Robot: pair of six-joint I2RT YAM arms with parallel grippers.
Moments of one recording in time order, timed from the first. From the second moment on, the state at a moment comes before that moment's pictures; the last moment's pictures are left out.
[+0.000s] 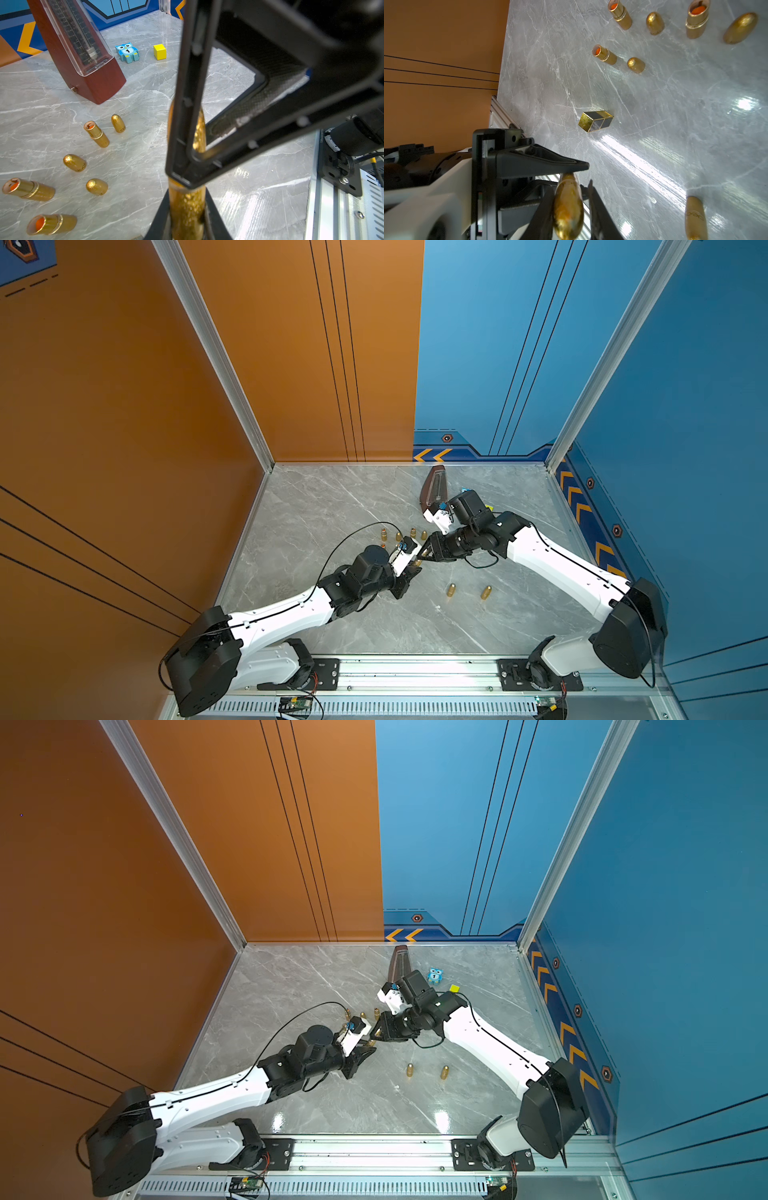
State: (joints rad) left arm -0.86 1.18 0.59 0.13 0.12 -0.07; right arm 0.64 1.46 1.22 -0.72 -0.56 0.50
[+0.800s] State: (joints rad) left arm -0.86 1.16 0.56 0.16 0.11 -0.07; right arm 0.65 1.46 1.22 -0.71 -0.55 0.49
